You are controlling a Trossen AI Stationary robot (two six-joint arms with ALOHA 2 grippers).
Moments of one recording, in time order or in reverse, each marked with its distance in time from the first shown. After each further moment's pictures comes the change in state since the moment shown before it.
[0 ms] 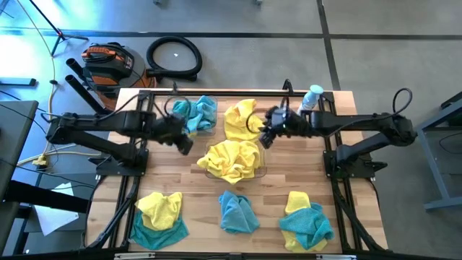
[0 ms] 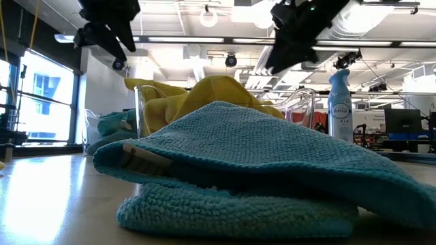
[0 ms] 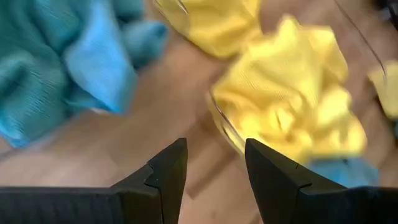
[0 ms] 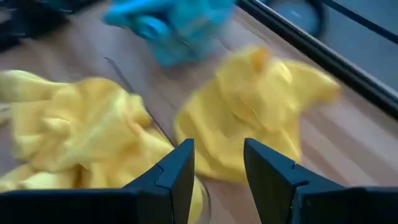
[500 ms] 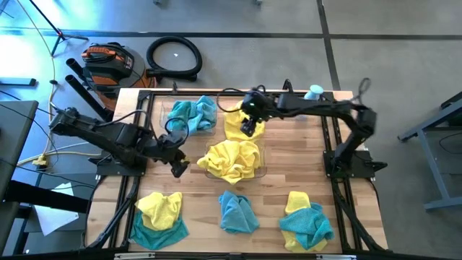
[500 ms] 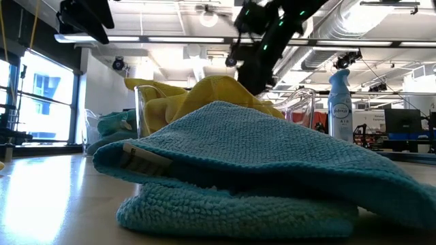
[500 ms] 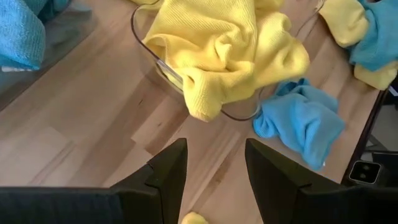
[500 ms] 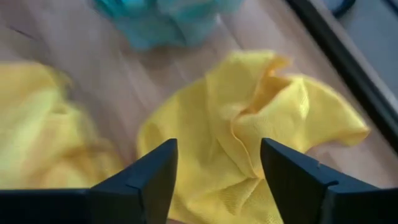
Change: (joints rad) left arm -0.295 0.000 0.000 -0.001 -0.025 -0.100; right arm -0.210 0.425 0.315 -0.054 -0.225 -0.327
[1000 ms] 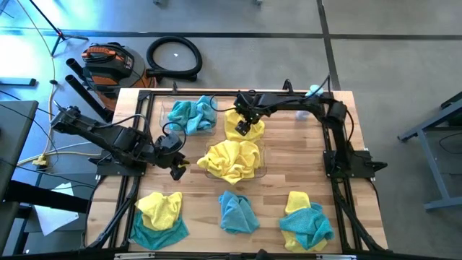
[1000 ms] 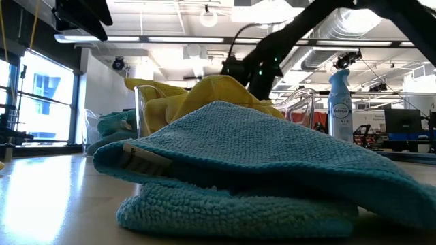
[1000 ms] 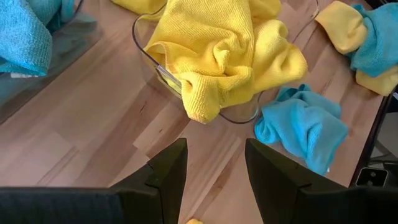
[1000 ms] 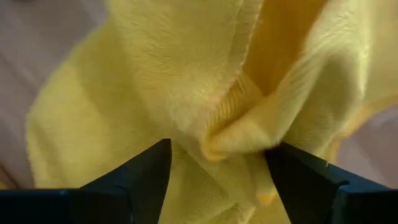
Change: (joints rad) left arm -0.079 0.000 0.000 -0.002 -0.100 -0.045; right arm -0.100 0.341 0.112 -0.058 -0.069 0.081
